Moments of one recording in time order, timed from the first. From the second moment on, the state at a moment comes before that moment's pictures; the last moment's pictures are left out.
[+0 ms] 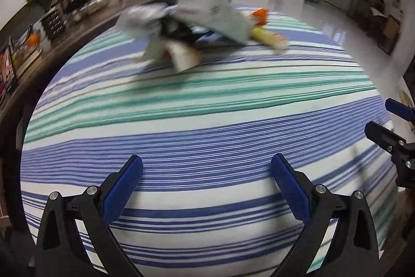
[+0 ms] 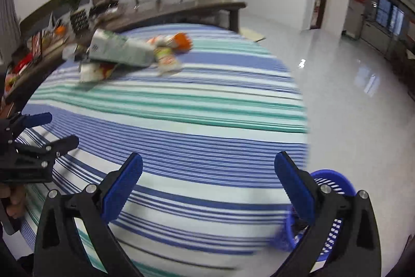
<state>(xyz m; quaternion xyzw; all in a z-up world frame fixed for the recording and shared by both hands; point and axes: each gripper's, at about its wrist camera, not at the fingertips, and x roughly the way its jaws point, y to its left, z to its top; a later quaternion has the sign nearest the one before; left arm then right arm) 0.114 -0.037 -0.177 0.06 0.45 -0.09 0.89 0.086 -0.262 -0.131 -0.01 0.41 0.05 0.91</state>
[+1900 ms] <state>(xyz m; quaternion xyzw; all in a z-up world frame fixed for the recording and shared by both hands) 0.120 -0.032 -0.181 0.04 0.46 -0.09 0.88 0.150 -0.242 -0.152 -0.02 0.47 0.06 0.88</state>
